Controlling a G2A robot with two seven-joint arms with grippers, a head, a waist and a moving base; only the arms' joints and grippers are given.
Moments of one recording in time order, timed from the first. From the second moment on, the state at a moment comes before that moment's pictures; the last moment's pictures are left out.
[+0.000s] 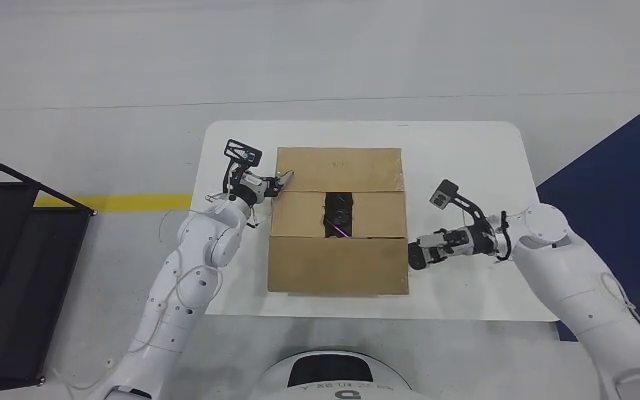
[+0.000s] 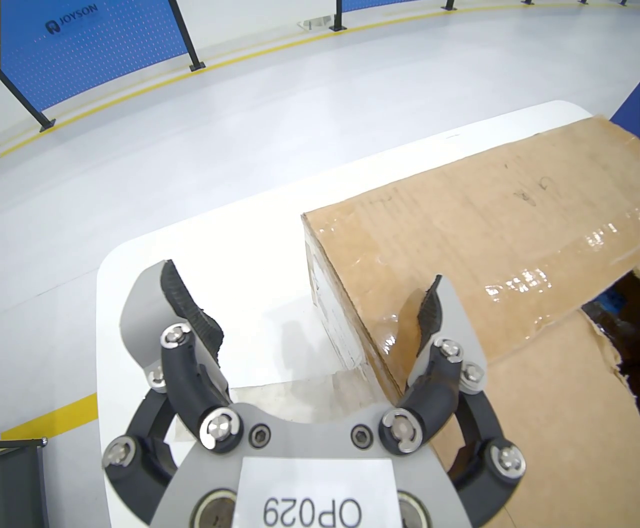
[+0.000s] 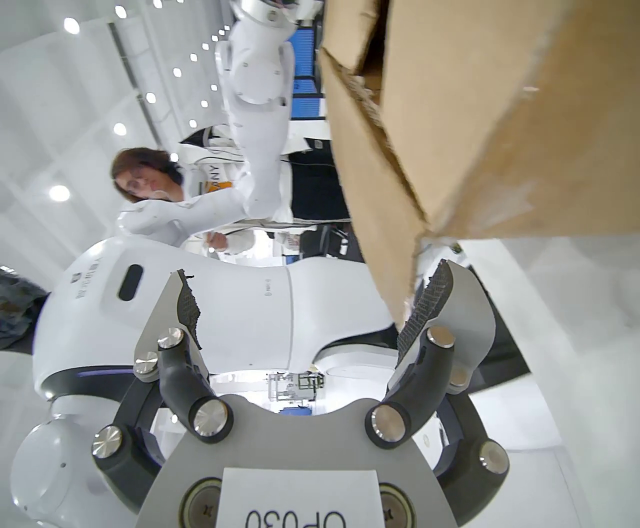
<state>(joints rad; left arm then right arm) 1.31 -1.30 -1.24 -1.52 1.32 -0.13 -0.26 -1.19 -0.80 1.08 -1.31 0.80 -0.28 1.54</state>
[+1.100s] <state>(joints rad) 1.31 -1.30 -1.25 -1.52 1.32 -0.13 -0.26 -1.11 -0.80 0.93 -1.21 1.19 -0.28 1.54</state>
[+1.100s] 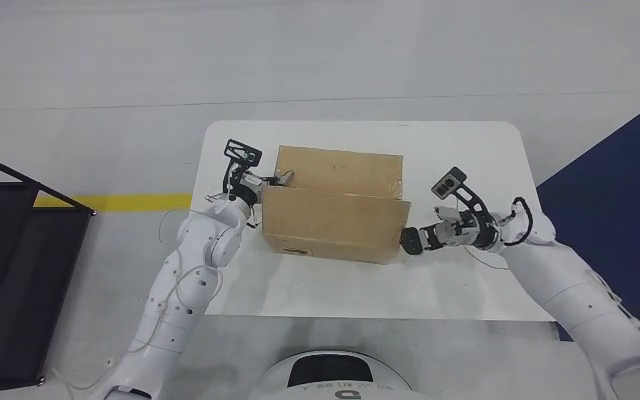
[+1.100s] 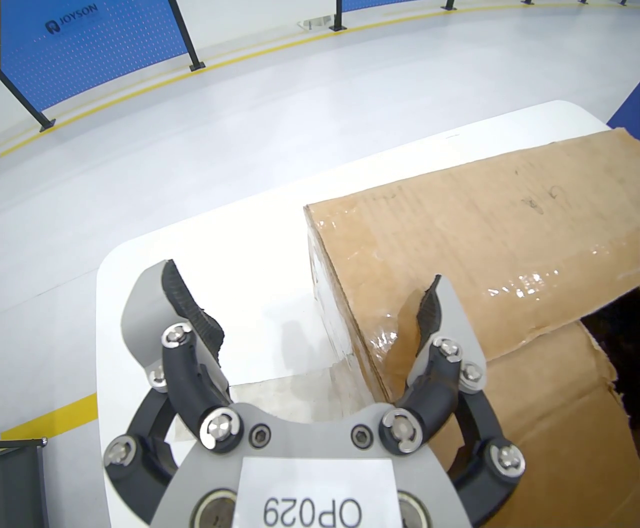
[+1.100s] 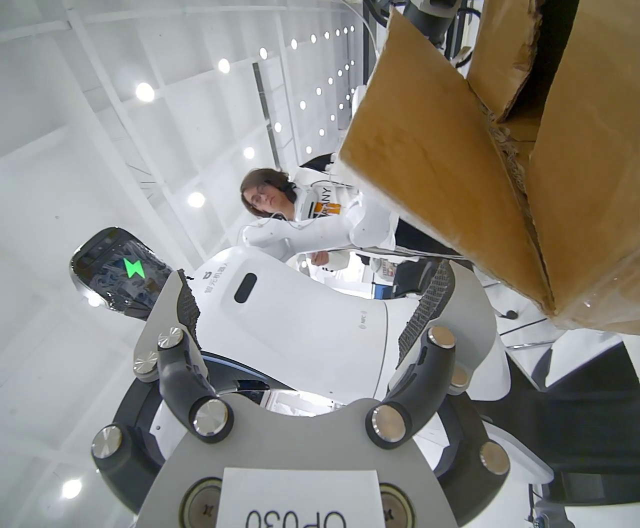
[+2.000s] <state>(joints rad) 1.51 -1.24 -1.54 -1.62 1.30 -0.31 -0.20 -0.89 -0.96 0.83 -1.02 0.83 -0.49 1.30</state>
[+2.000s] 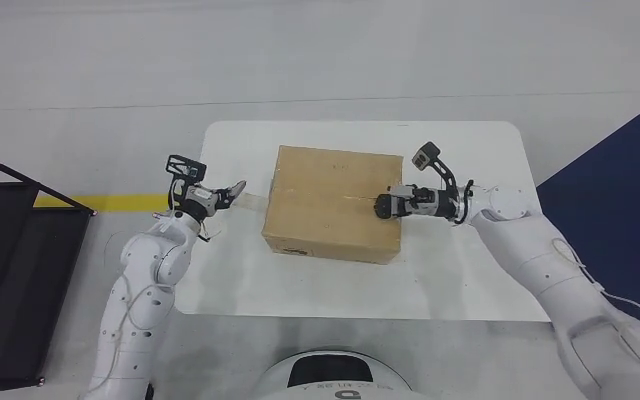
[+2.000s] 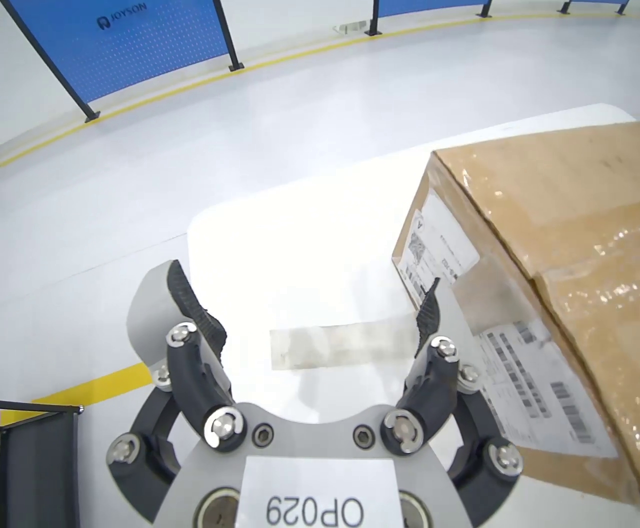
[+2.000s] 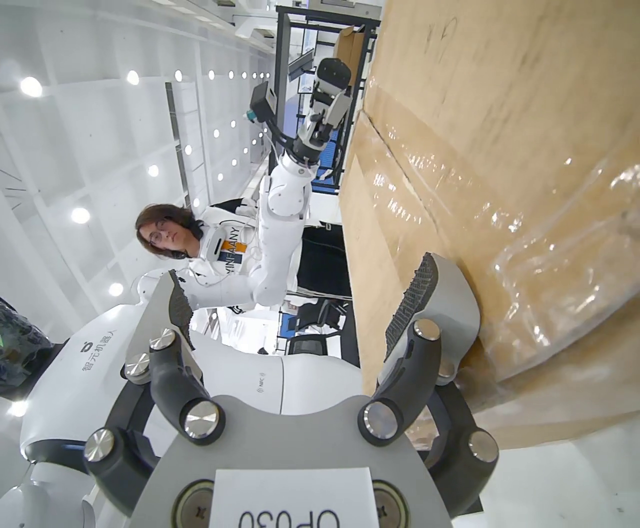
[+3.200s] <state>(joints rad) 1.48 -1.25 -1.35 -1.54 1.45 -0.23 -0.11 -0.91 -0.99 0.94 -1.00 0.70 -0.68 1.14</state>
